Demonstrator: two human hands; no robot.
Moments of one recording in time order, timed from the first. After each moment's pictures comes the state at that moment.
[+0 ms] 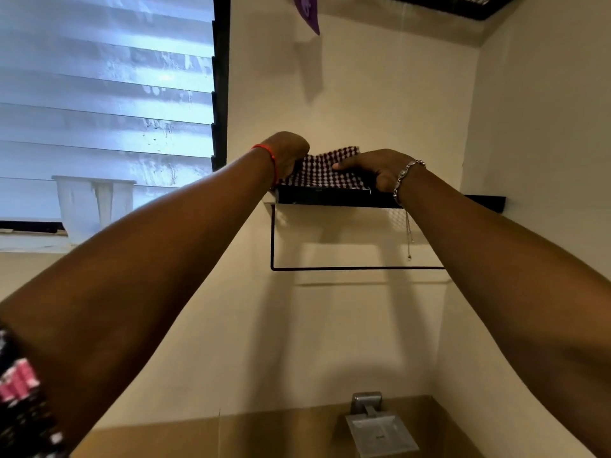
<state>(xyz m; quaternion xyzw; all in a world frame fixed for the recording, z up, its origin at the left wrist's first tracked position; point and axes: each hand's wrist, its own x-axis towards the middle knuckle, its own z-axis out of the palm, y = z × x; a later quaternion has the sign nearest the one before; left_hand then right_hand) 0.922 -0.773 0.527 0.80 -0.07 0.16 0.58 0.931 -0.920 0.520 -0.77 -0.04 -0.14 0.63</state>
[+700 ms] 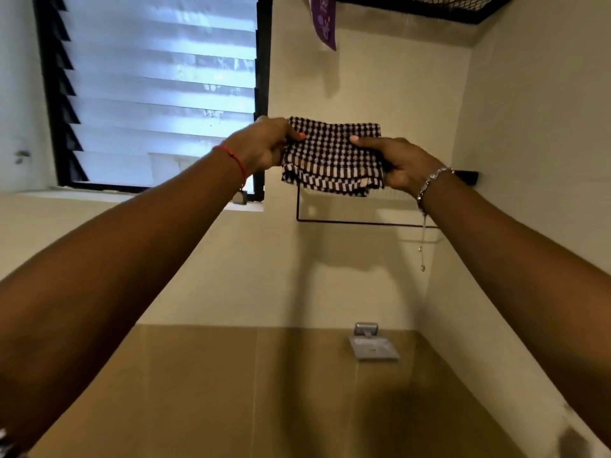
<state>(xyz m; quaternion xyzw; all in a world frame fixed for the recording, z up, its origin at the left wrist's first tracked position) 0.768 -0.709 0.491 0.65 -0.12 0.08 0.75 0.769 -0.909 0.480 -0.63 -0.15 -0.05 0.76</state>
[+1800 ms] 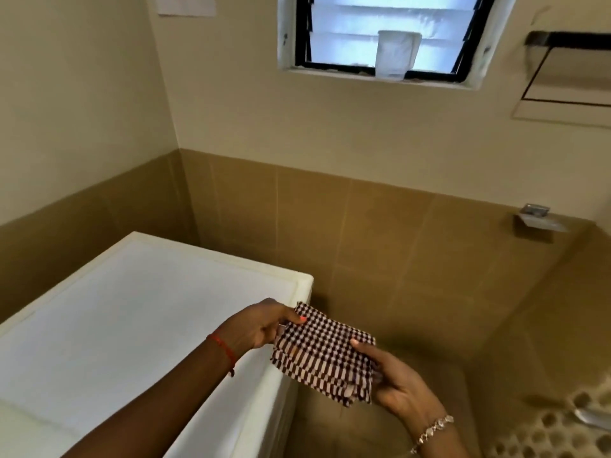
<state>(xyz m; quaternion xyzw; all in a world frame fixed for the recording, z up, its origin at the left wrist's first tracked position) 0.338 -0.362 0.102 0.62 0.27 -0.24 0.70 0.334 -0.586 0.084 -0.43 0.20 0.40 0.78</state>
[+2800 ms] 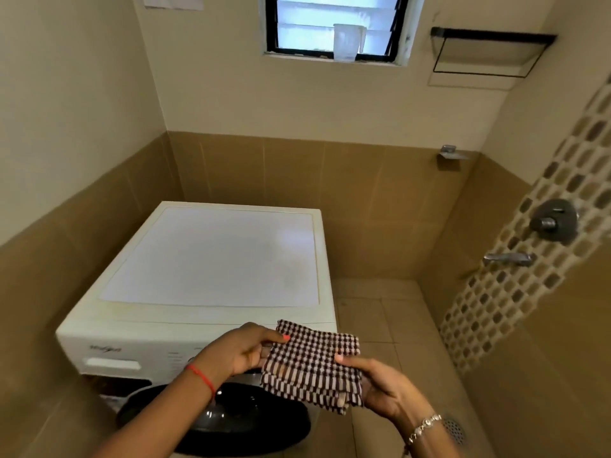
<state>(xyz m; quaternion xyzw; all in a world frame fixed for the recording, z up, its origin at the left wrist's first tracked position) -0.005 -0.238 0.076 0.57 0.22 -0.34 0.71 -0.046 -0.463 0.083 -0.42 0.22 0.37 0.80</state>
